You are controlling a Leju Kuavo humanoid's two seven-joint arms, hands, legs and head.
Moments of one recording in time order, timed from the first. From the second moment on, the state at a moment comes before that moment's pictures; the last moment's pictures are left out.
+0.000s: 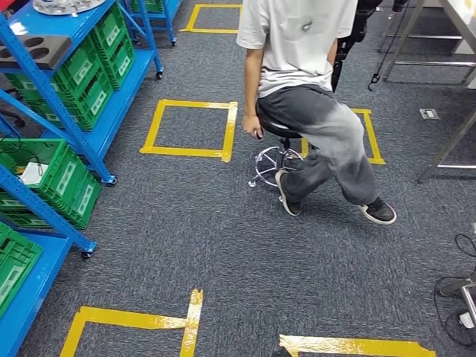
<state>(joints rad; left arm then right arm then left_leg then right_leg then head) -0.08 -0.25 1.10 -0.21 -1.27 0.23 -0.16 -0.03 0.18 -0.17 -0.18 0.73 -0.22 0.04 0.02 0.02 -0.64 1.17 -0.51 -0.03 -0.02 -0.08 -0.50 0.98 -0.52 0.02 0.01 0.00</state>
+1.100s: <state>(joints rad) -0.08 -0.25 1.10 -0.21 -1.28 0.24 -0.18 -0.03 0.18 -0.17 -0.18 0.76 -0.20 0.01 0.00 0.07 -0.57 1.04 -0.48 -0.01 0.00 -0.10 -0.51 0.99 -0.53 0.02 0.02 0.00</state>
